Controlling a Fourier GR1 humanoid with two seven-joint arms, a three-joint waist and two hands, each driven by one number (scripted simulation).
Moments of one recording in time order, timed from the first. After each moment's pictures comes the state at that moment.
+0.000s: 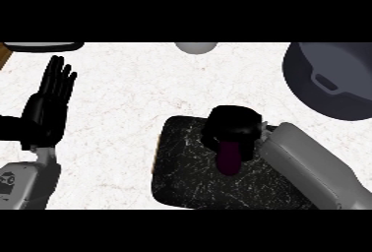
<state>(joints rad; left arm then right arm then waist) -0.26 0.31 0.00 -1.53 0.25 0.21 0.01 -0.72 -0.39 0.73 -1.17 0.67 0.23 -0.58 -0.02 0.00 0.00</state>
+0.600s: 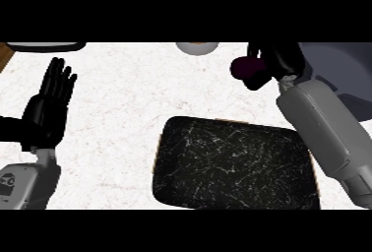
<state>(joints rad) -0.25 0.31 0.00 -1.53 0.25 0.21 0.02 -0.89 -0.35 0.32 -0.93 0.77 -0.14 0.29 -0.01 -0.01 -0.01</state>
